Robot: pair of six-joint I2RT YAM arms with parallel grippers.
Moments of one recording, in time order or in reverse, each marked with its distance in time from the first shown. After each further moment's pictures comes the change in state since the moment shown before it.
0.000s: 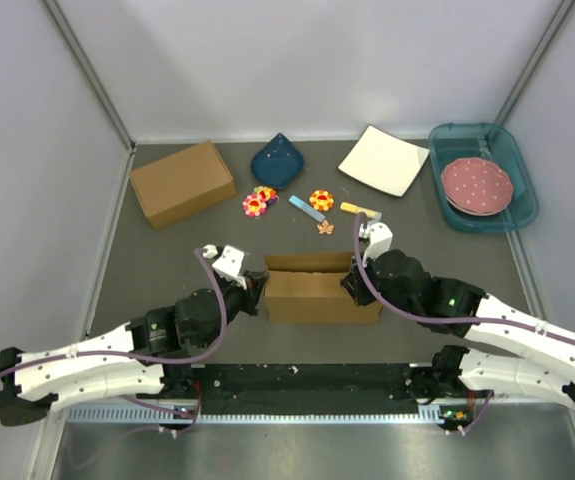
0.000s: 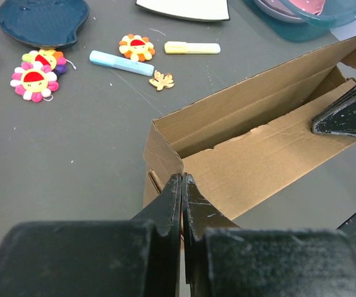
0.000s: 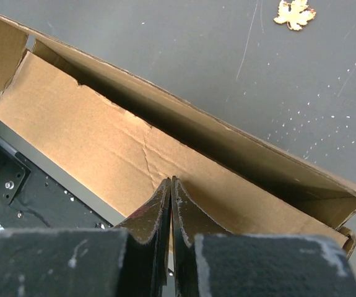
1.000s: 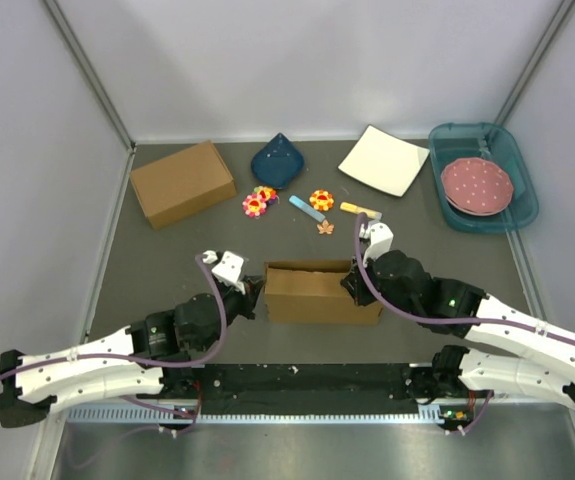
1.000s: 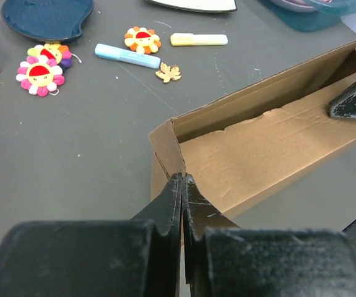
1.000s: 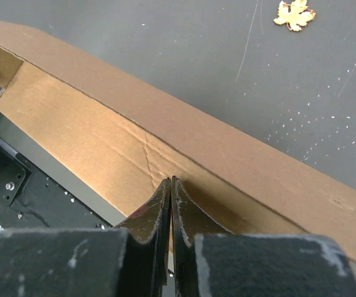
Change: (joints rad) left arm -0.001 -0.040 -0.054 0.007 -0.007 0.022; right arm 0.001 -0.005 -0.006 0.006 0.005 0.002
